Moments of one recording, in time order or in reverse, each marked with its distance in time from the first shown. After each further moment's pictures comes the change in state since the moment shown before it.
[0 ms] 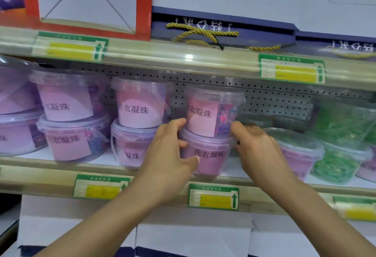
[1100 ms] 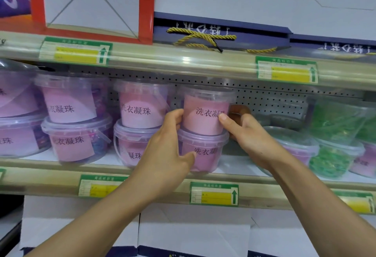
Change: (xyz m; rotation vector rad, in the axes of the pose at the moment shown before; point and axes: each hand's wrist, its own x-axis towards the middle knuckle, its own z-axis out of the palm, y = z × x) left_hand -0.002 0.006 -0.014 0.068 -0.015 0.099; right_hand 0.032 -0.009 -0.012 1.197 -0.270 0.440
